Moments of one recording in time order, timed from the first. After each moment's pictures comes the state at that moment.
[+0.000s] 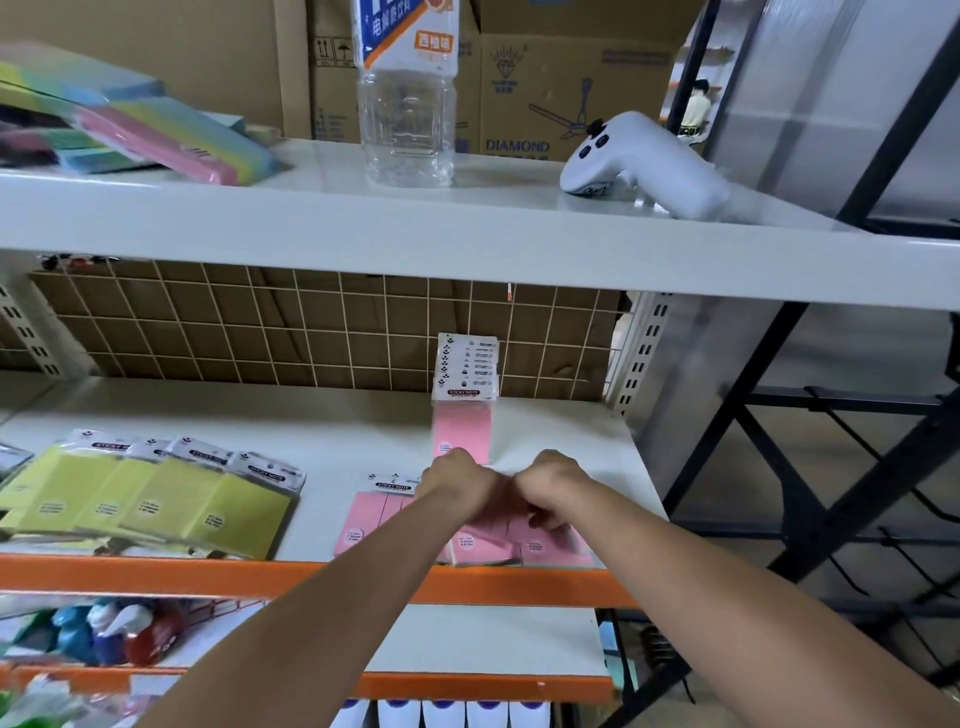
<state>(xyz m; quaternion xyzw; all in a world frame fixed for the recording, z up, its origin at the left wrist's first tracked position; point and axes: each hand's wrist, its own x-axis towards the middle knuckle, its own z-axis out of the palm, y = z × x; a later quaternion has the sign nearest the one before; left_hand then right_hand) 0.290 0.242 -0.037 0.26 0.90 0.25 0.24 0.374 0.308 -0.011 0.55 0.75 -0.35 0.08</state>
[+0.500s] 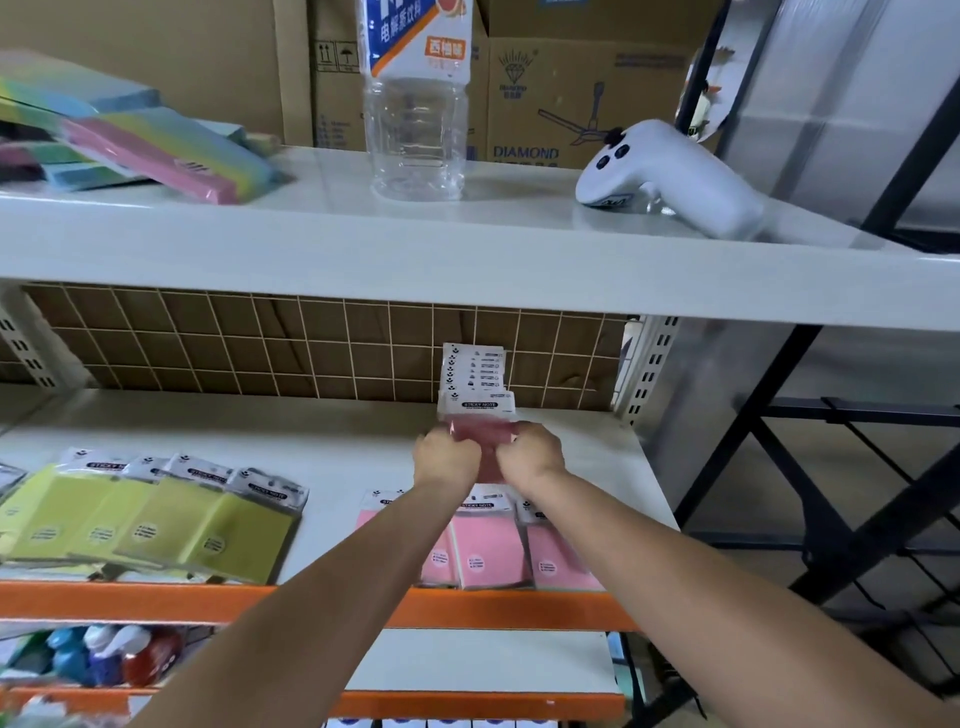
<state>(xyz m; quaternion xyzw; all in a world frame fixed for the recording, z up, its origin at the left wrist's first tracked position) 0.257 0.250 -0.020 0.21 0.85 0.43 0.23 0.337 0.310 -0.002 0.50 0.77 -0.38 -0.12</state>
